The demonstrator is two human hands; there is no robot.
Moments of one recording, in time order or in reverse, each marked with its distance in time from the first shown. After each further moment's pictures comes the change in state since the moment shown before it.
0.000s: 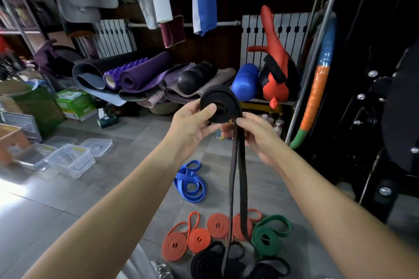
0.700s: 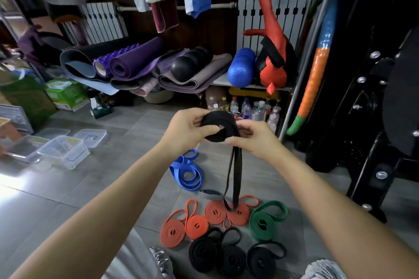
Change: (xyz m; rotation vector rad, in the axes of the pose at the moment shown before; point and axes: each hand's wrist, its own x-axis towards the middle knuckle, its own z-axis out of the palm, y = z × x) left_hand -0.007 -0.031 -0.019 0.724 -0.050 0.010; right_hand -0.014 0.032 -0.014 -0.548 0.037 -0.070
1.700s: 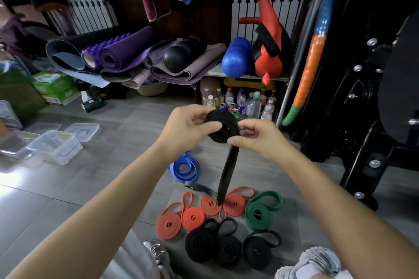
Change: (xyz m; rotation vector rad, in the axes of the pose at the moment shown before) left_hand -0.013 0.009 0.018 -0.025 -0.007 0.034; right_hand -0.022 0.007 -0.013 0.071 -0.047 0.004
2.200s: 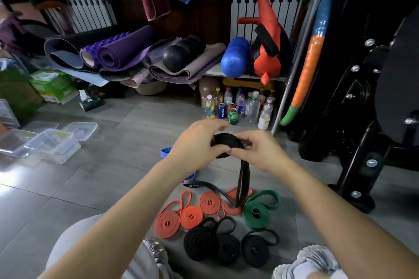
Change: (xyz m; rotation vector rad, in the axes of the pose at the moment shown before) left_hand -0.004 -0.023 0.021 0.758 -0.126 0.092; right_hand -0.013 0.018 0.008 -0.354 0.031 0.020
